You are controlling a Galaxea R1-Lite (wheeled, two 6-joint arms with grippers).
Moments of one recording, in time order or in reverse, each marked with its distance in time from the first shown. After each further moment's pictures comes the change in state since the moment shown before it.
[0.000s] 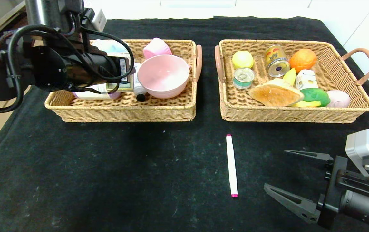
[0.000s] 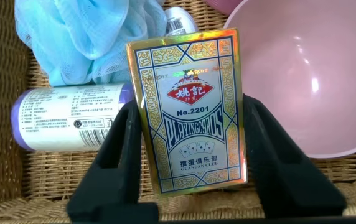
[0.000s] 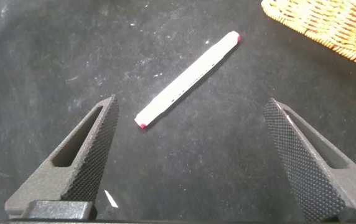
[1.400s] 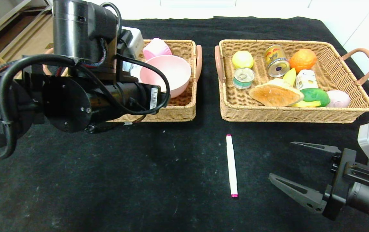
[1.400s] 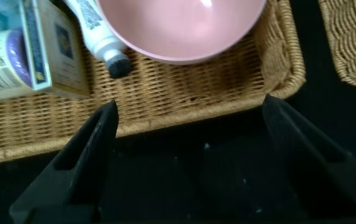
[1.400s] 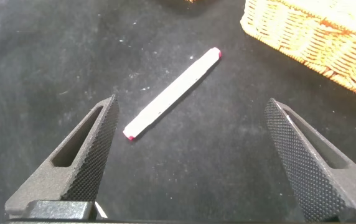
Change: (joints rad) left arm -0.297 -0.084 0.195 -0.003 0.172 -0.031; right arm -0.033 -0.020 -0.018 -0.013 0.002 0.003
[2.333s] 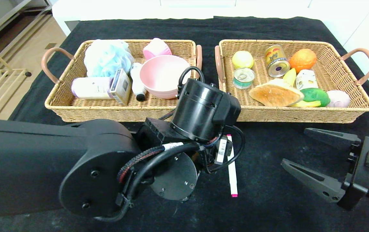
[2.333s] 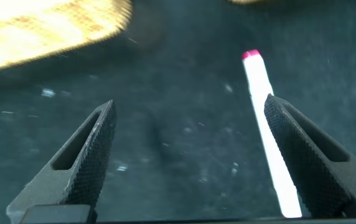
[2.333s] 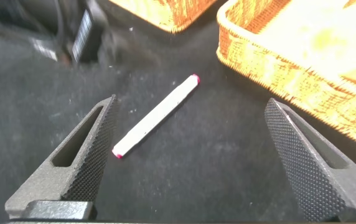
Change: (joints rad) left arm -0.306 0.198 0.010 -0.006 0.121 -0.226; right arm -0.036 -0.072 -0.027 0.000 0.001 -0.001
